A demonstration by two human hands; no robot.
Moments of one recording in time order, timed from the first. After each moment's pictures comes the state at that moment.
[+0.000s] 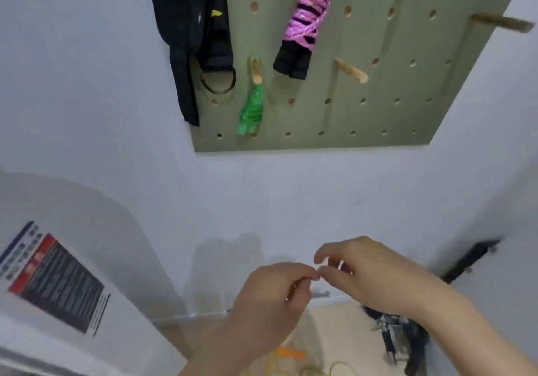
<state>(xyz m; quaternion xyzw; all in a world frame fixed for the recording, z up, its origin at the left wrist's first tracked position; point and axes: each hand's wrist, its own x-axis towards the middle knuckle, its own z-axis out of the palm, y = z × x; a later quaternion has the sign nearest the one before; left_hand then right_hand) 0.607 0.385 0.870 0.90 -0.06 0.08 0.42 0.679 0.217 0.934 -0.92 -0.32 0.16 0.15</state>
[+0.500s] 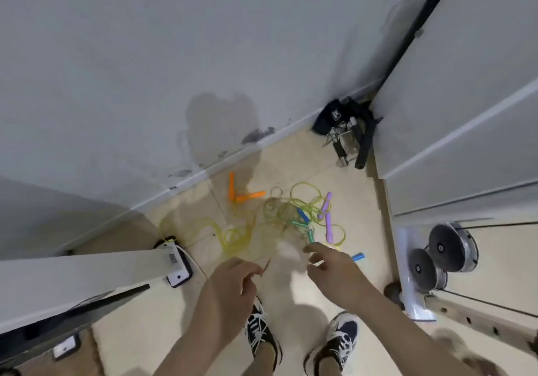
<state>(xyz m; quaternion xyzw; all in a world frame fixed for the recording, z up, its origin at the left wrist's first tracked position) 0.515 0.299 0.519 0.91 0.00 -0.24 0.32 0.523 0.084 0.496 -0.85 0.11 0.35 0.37</state>
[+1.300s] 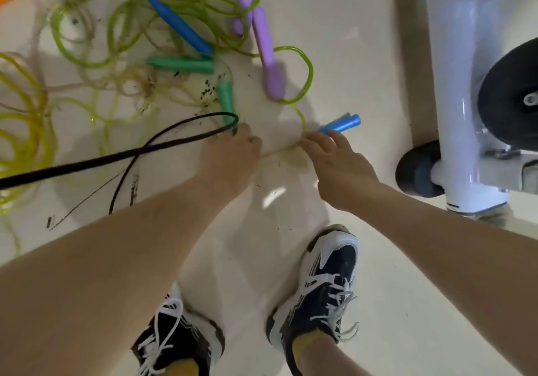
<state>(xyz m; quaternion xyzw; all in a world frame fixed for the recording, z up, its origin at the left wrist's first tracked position) 0.510 0.099 -0.081 0.87 -0.38 -0.29 -0.09 0.431 -0.069 -0.042 -0.90 0.11 0.42 0.07</state>
